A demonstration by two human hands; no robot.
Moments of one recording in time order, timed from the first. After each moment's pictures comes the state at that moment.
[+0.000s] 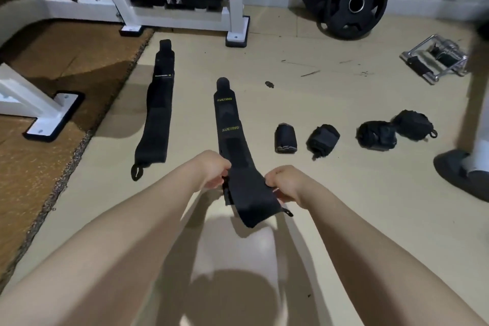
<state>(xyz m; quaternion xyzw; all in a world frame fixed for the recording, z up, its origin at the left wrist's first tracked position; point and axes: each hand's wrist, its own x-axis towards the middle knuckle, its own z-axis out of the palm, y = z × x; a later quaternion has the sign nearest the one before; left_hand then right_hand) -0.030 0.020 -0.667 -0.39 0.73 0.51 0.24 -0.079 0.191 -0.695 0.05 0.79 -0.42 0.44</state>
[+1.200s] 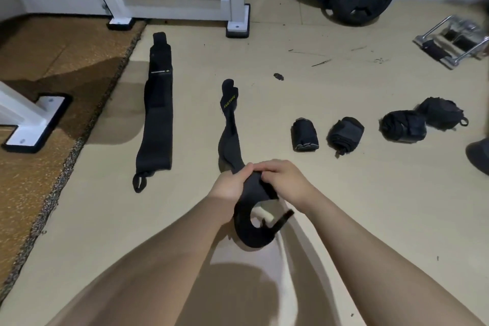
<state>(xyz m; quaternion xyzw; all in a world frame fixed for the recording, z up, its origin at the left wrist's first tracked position) -0.022 0.007 -0.753 -0.38 0.61 0.68 0.16 -0.073 0.132 -0.740 -0.12 0.81 -0.47 0.33</state>
